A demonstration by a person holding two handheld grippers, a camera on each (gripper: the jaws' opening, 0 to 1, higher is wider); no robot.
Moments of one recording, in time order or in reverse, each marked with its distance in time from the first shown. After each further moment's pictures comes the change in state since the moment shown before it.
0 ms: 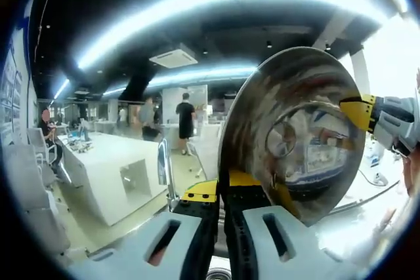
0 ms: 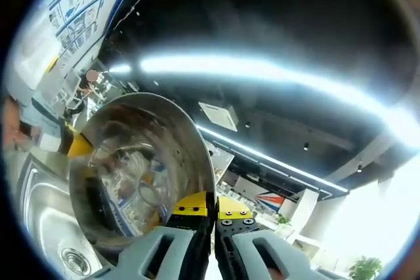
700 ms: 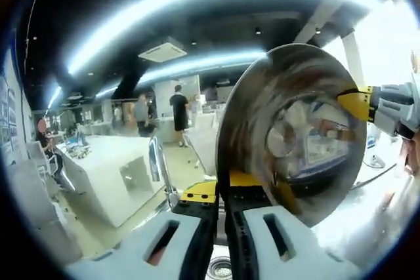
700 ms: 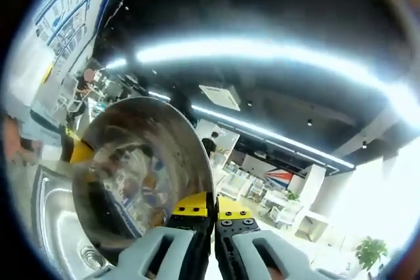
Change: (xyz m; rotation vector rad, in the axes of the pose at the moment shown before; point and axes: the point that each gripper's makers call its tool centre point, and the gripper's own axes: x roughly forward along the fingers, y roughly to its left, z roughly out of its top) left arm -0.002 -0.027 0.007 0.094 0.096 -0.060; right arm -0.020 -0.020 -0.019 0.104 0.171 0.035
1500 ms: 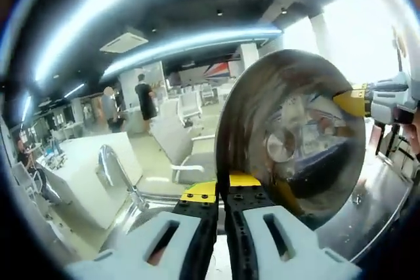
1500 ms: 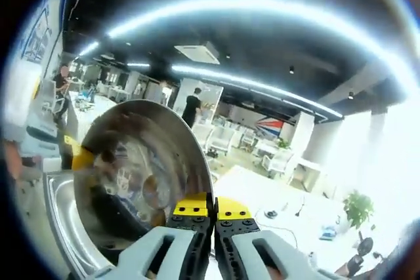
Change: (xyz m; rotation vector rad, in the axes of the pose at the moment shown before) left arm -0.019 -0.121 0.025 0.103 0.134 -0.228; right arm -0.072 -0.099 -0.050 0.148 0.332 -0.082
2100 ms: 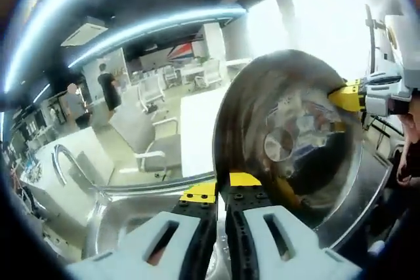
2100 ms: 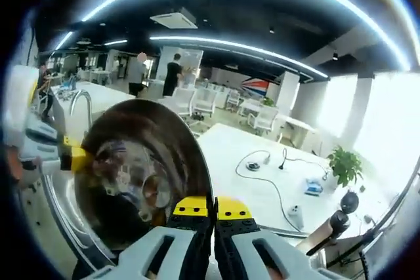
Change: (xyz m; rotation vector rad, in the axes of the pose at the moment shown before) left arm 0.002 -0.120 -0.029 0.089 0.140 -0.230; right arm -0.049 -0.074 -0.095 0.107 0.258 -0.077
